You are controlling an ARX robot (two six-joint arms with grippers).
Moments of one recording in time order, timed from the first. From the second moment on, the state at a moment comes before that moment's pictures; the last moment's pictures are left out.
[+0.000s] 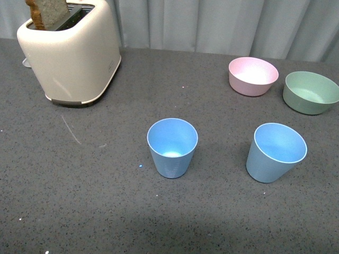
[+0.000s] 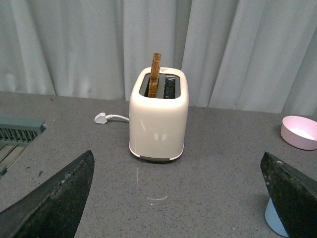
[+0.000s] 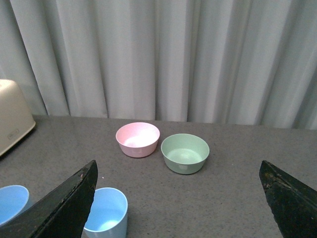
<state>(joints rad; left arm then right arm) 0.00 0.00 0.02 0.00 0.00 0.00 0.00 0.02 0.01 -0.03 0.01 -0.04</state>
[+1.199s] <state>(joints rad) 0.00 0.00 0.02 0.00 0.00 0.00 0.15 1.83 0.74 0.07 0.01 0.16</state>
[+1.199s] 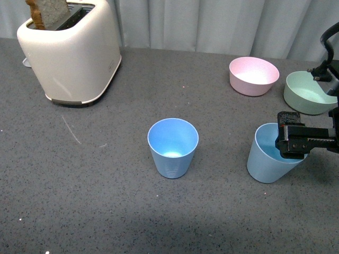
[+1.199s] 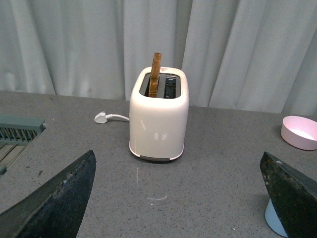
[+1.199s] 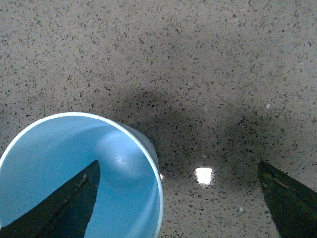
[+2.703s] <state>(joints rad) 0.00 0.00 0.02 0.00 0.00 0.00 0.46 1.75 0.96 -0.12 -0.18 0.35</state>
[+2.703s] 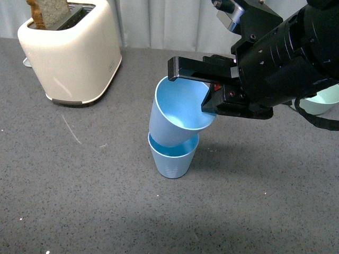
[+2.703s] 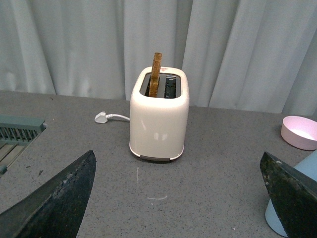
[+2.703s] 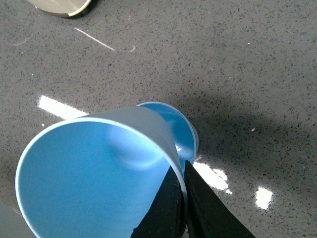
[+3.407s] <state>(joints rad) 0.00 0.00 0.02 0.00 0.00 0.00 0.46 1.62 0.90 -0.03 -0.06 0.30</state>
